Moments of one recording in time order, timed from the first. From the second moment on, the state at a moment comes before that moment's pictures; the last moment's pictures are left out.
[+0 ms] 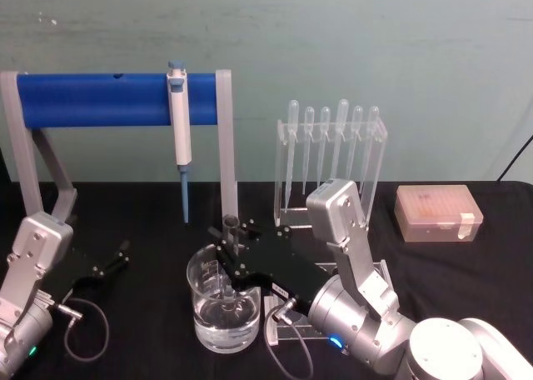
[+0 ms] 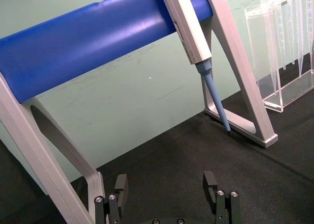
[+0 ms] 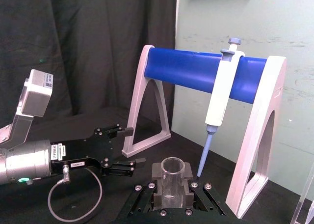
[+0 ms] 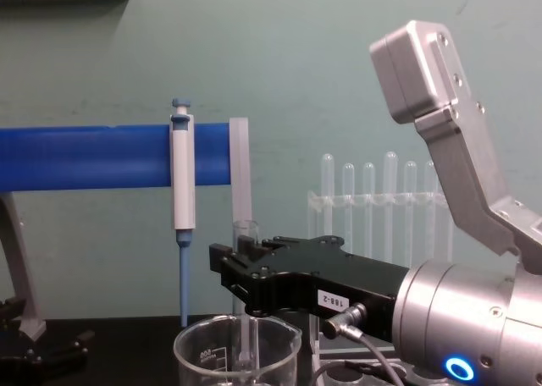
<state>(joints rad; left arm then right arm) -0.20 0.60 0.45 -1.41 -0.25 -0.12 0.03 0.22 0.22 -0.49 -1.59 0.21 0.04 0.35</state>
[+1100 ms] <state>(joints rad) -0.20 0.60 0.45 -1.41 -0.25 -0.12 0.03 0.22 0.22 -0.49 -1.59 0.21 0.04 0.35</state>
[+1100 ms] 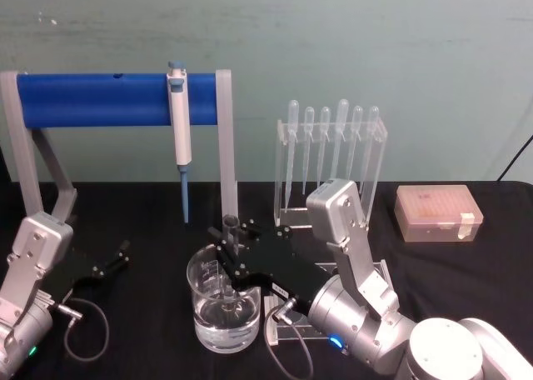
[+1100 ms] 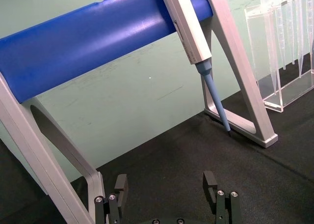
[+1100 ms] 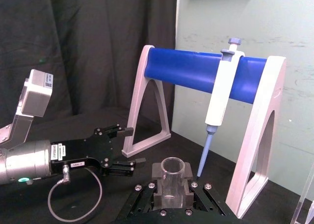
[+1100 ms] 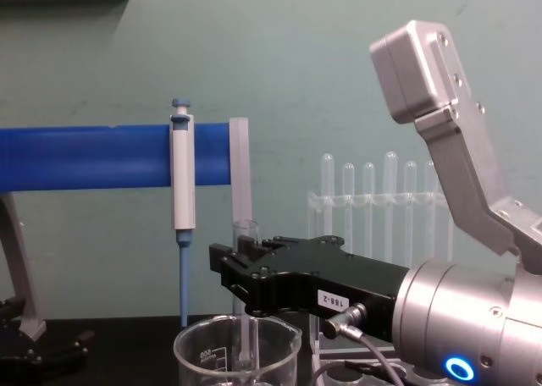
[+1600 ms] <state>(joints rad) -0.20 0.60 0.45 -1.41 -0.25 -0.12 0.03 0.22 0.22 -0.49 -1.59 0.21 0.04 0.35</state>
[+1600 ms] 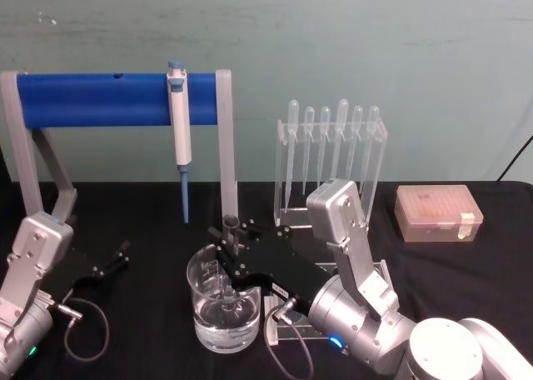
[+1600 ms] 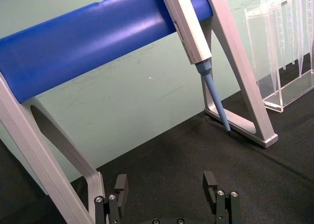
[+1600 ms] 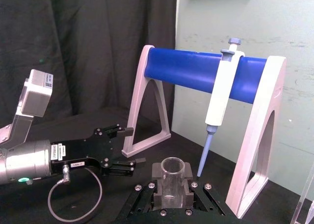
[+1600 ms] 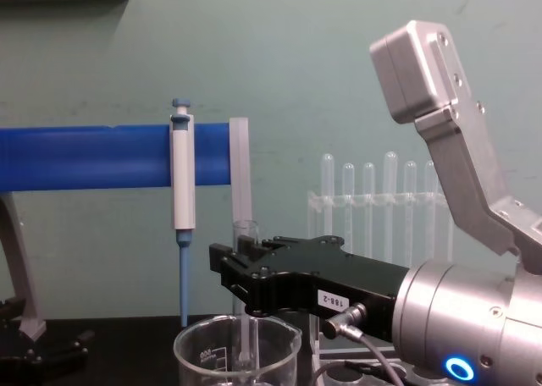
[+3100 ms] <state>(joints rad) -0.20 0.60 0.45 -1.41 -0.25 -0.12 0.03 0.22 0.22 -0.49 -1.59 0.21 0.04 0.35</state>
